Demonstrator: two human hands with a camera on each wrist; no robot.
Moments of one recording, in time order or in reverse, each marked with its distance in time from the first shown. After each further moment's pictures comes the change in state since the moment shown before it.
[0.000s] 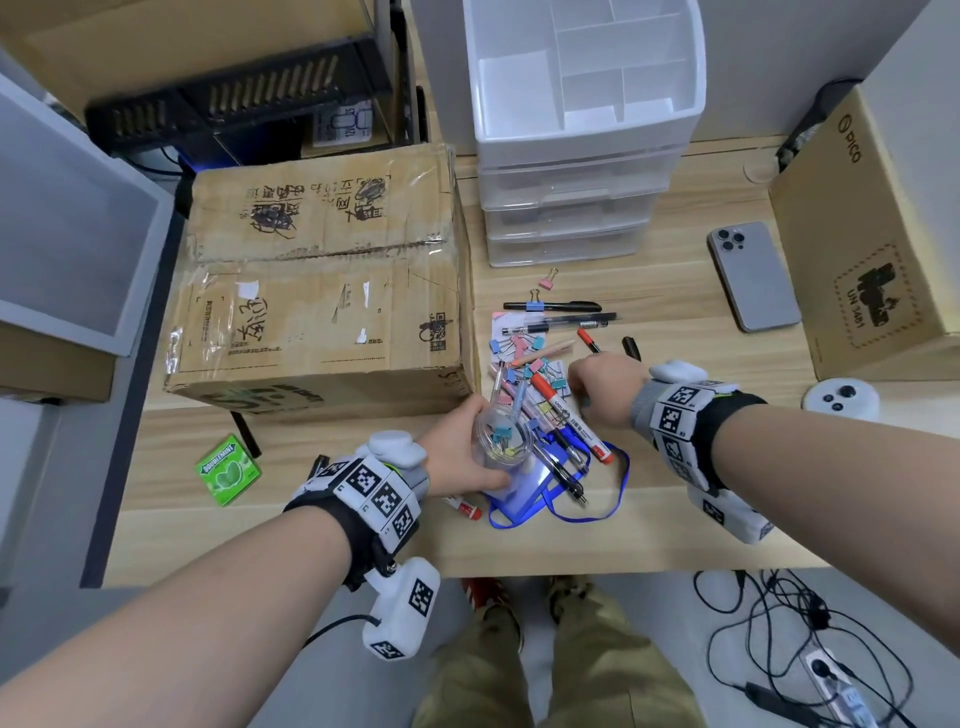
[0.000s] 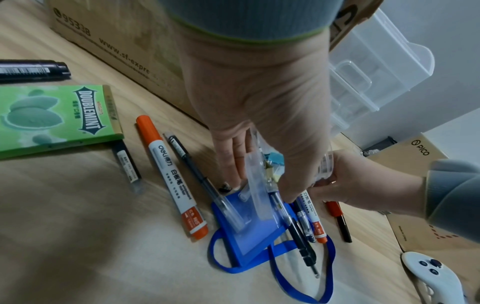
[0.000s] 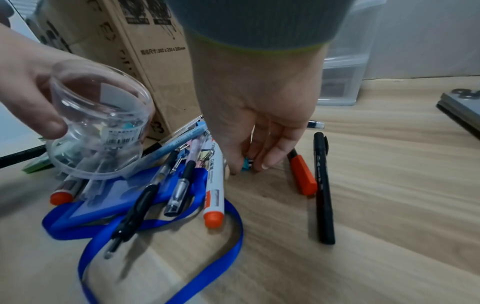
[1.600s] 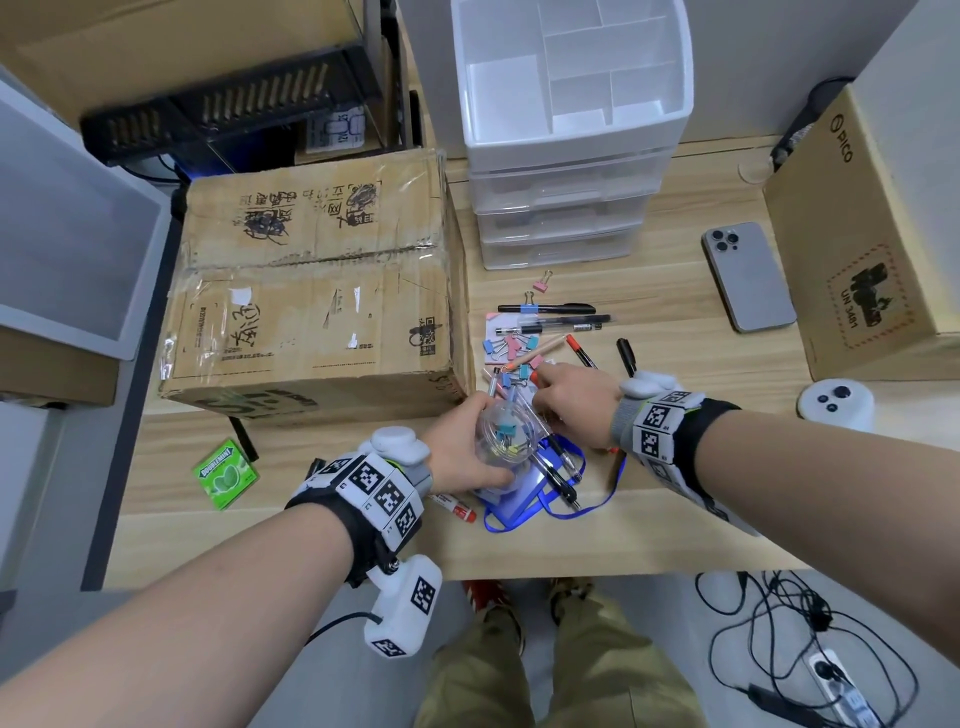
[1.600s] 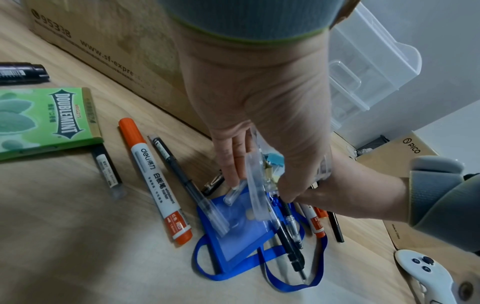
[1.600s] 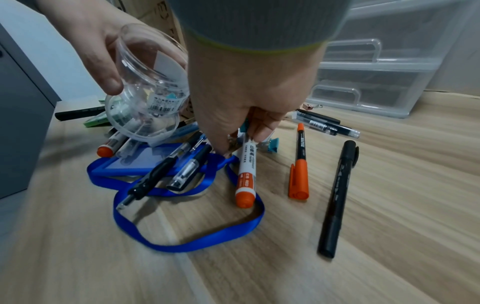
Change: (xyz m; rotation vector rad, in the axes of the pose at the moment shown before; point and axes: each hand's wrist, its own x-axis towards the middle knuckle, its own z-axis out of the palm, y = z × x) left_hand 0.005 0.012 0.002 0.057 0.004 0.004; right_hand -0.005 -0.018 0.011 -0.202 0.084 -0.330
